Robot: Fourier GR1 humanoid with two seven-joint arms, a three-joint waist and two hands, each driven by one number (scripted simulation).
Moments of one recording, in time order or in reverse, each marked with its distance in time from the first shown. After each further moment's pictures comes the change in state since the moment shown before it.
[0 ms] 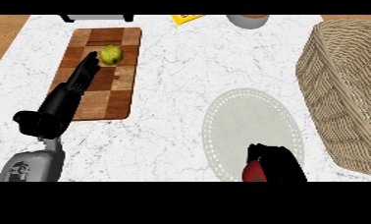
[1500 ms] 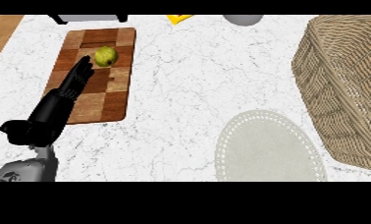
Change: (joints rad) left arm 0.051 0.006 0.013 -0.054 0.007 -0.008 0.007; right arm 0.969 -0.520 -0.250 -0.707 -0.729 -0.461 -0.870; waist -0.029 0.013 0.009
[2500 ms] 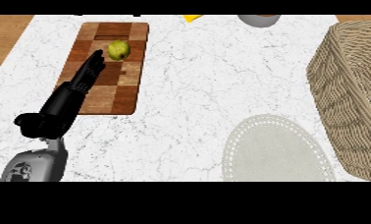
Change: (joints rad) left arm -0.058 -0.018 -0.036 0.016 -0.014 -0.011 0.004; right arm -0.391 -0.055 -0.579 -0.040 -0.486 0.018 0.531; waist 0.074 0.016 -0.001
